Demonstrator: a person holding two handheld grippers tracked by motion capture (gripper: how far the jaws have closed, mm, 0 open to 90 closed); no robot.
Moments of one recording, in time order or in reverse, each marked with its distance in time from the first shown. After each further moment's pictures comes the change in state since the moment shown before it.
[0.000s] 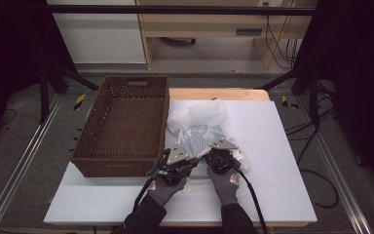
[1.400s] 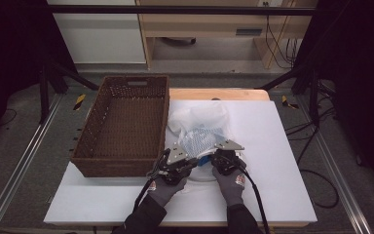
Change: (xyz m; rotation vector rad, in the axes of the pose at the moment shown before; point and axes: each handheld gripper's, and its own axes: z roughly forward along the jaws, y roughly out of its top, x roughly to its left) left arm -0.001 -0.001 -0.001 0.003 0.007 -0.003; right arm -0.013 -0.003 -0.011 0.002 -0.019 0.009
